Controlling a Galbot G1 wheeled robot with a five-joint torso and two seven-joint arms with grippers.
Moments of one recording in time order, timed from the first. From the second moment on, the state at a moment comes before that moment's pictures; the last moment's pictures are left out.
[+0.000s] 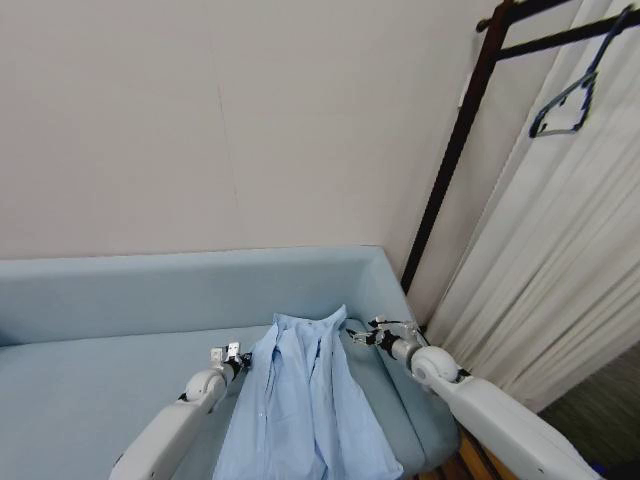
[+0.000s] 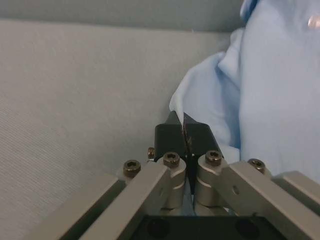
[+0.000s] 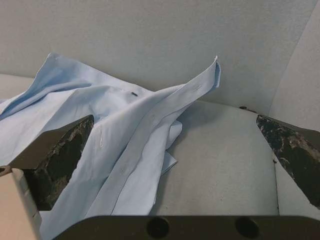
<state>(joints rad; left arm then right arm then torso) 0.81 -1.02 -0.09 -1.32 -0.86 0.37 -0.11 -0.75 0.75 -0.07 1.65 0.95 -0.32 0.03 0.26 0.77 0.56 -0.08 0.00</state>
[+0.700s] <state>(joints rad) 0.79 -0.84 -0.13 -1.35 -0.79 0.41 -0.17 -0.83 0.76 0.00 1.65 0.96 -0.32 0.01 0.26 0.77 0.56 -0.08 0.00</state>
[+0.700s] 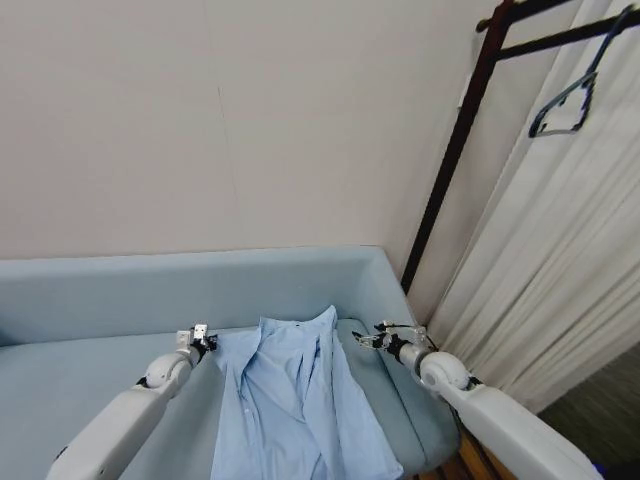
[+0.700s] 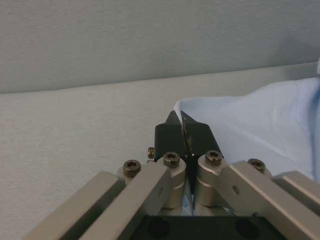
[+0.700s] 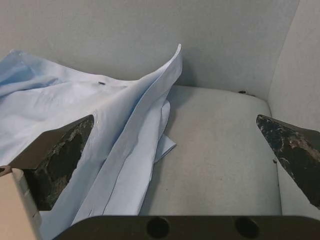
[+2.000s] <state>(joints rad) 1.03 -0.80 -0.45 -2.16 -0.95 0.35 -0.32 -0.35 0.64 0.12 2.14 1.30 -0.46 0.88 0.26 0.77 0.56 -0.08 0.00</state>
